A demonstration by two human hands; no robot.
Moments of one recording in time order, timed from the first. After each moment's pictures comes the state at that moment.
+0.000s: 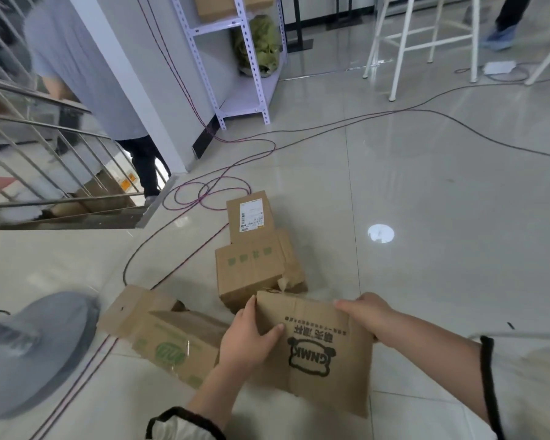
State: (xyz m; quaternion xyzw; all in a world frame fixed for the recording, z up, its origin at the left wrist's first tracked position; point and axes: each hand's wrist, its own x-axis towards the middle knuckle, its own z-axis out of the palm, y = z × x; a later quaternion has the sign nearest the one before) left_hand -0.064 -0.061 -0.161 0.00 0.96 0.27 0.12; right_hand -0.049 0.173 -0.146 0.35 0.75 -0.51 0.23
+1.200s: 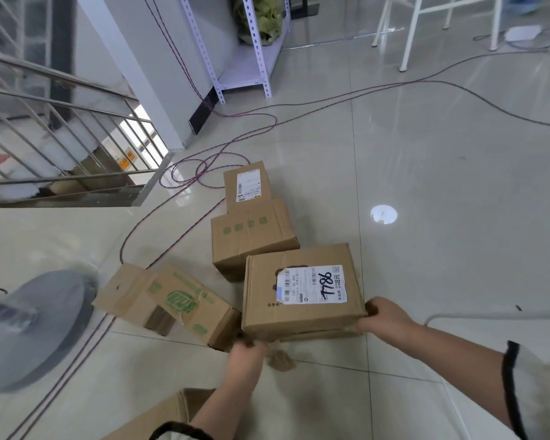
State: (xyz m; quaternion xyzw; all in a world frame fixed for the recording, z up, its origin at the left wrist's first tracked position) left_hand -0.028 -0.070 -0.226 -0.29 0.81 0.47 0.22; right_hand -0.018 0.195 -0.194 0.25 0.81 -0.46 0.24
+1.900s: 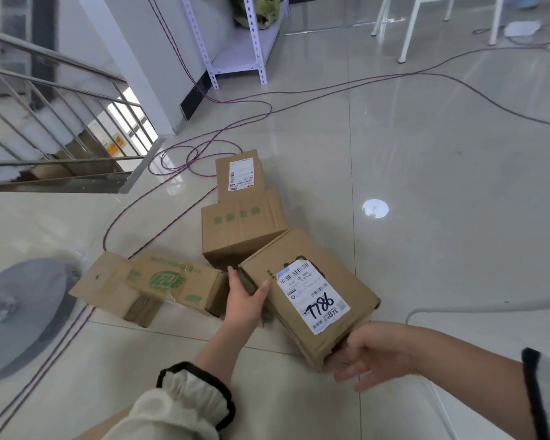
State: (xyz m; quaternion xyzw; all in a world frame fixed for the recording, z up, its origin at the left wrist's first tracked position) left_hand -0.084 -0.037 -0.193 -0.17 0.81 0.54 0.14; right_hand 0.000 0.183 -0.172 0.23 0.56 -0.60 0.53
